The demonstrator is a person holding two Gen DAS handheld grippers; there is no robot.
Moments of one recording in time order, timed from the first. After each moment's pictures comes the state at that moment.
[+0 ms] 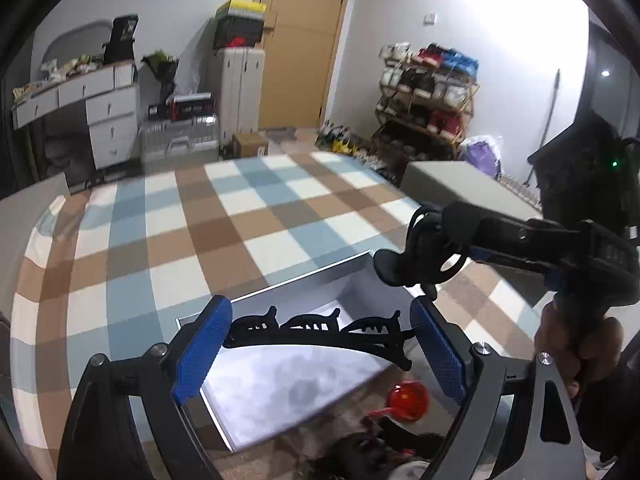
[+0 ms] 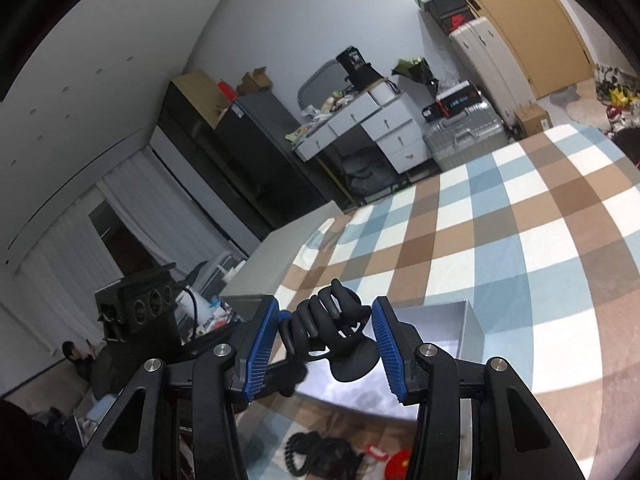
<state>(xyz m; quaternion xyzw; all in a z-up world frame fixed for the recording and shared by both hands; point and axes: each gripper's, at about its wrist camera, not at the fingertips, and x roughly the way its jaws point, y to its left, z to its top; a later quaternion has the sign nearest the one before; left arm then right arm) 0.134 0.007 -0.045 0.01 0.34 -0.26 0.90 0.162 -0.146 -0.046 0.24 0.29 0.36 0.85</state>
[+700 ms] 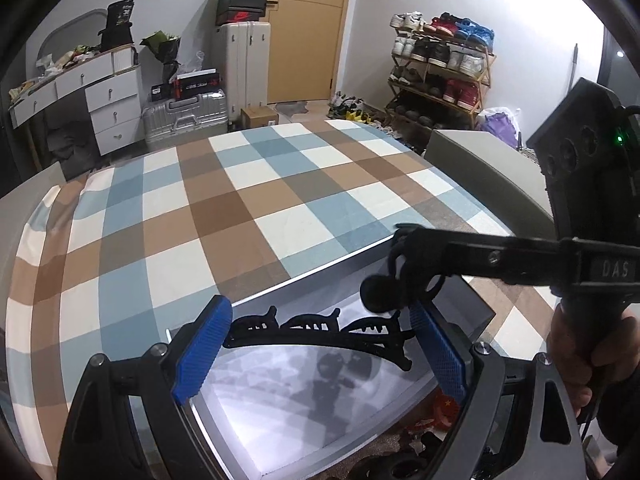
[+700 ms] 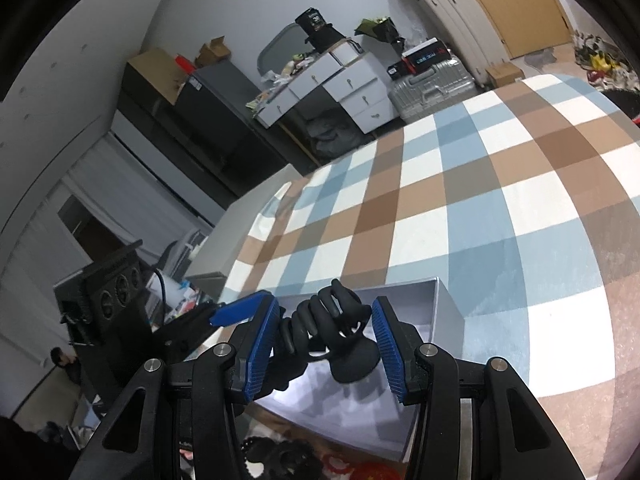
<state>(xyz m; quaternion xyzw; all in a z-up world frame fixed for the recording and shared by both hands) 0.151 -0.009 -0.051 0.04 0.38 -0.25 0.89 0.198 -0.131 -0.080 0.23 0.37 0.32 0.84</state>
